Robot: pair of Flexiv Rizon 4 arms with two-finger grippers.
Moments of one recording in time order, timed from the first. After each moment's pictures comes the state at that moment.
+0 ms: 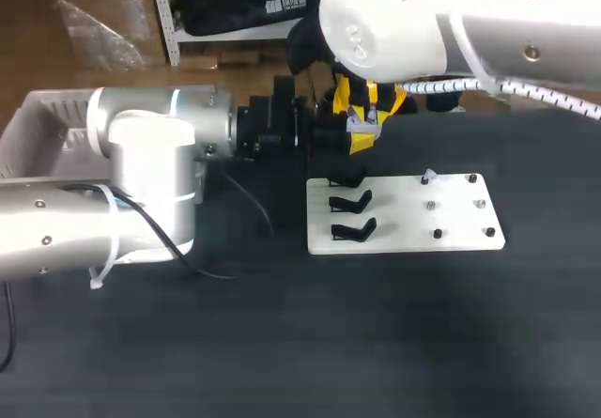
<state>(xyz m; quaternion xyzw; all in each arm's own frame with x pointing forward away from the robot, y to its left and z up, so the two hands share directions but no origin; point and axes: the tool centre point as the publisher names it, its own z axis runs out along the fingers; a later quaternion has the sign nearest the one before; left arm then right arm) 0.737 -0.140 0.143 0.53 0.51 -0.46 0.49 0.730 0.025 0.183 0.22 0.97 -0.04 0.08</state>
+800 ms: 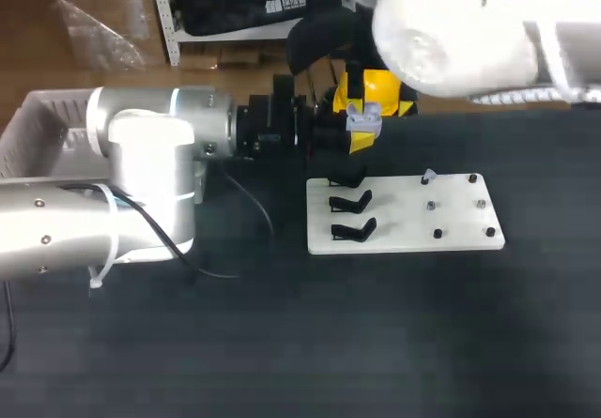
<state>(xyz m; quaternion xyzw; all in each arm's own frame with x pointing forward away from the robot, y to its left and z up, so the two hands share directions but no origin) 0.738 -0.140 0.144 0.53 0.51 -0.46 0.50 0.700 0.013 0.217 0.06 0.99 -0.01 0.13</state>
